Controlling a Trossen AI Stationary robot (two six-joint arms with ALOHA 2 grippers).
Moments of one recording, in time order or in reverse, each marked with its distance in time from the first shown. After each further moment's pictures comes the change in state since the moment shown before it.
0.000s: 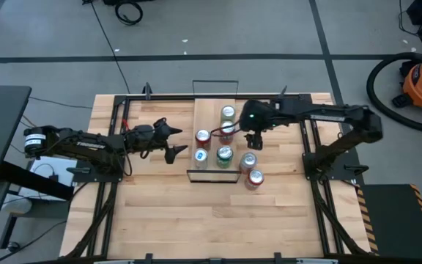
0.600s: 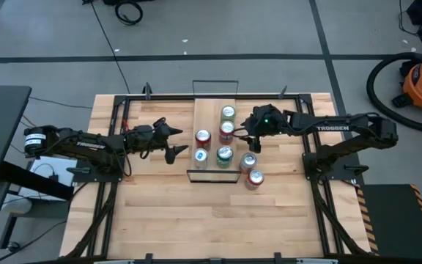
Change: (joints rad) left arm -0.010 0.000 0.000 0.019 0.000 -0.040; right arm -0.105 -0.187 -0.545 0.753 -0.140 -0.103
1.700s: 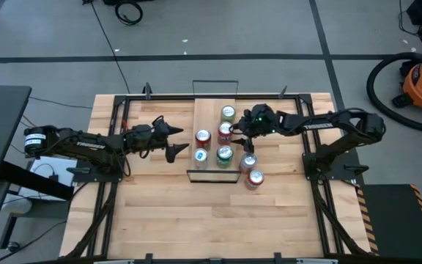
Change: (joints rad) left arm 0.000 0.000 0.000 0.051 0.000 -0.039; right arm -0.066 0.173 -0.061 0.315 -0.238 0.009
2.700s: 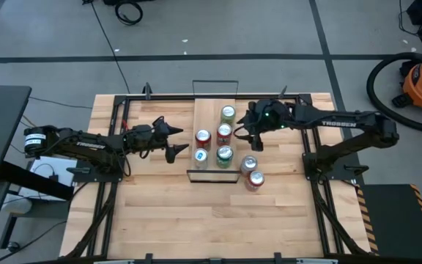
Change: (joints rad) left arm 0.000 0.000 0.000 -0.012 0.000 0.025; right arm 0.120 -0.181 0.297 -0.551 0.167 -0.120
